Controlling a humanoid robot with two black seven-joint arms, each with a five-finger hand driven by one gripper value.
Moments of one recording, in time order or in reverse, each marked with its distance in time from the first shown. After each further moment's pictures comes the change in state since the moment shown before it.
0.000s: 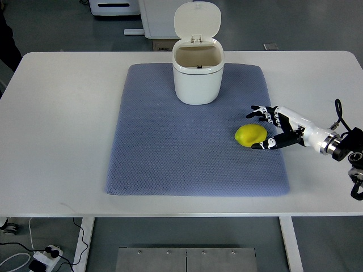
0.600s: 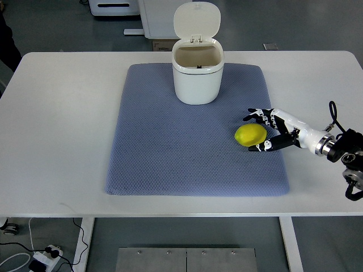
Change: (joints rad) left arm 0.000 0.000 0.000 0.000 0.000 0.000 0.000; right arm 0.002 0.032 -0.016 -0.032 -0.005 -0.020 -0.014
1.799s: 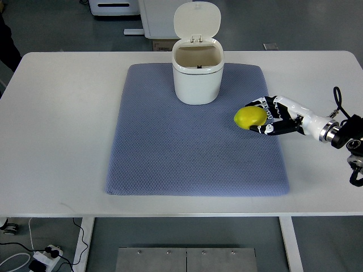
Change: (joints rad) left arm 0.000 0.000 0.000 0.000 0.000 0.000 0.000; right arm 0.098 -0.029 -0.024 0.004 0.016 0.014 -0.025
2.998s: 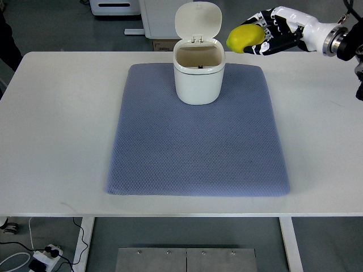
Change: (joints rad) left arm 0.000 0.000 0.000 0.000 0.000 0.000 0.000; right arm 0.626 0.086 -0.419 -0.014 0.336 0.008 -0.151
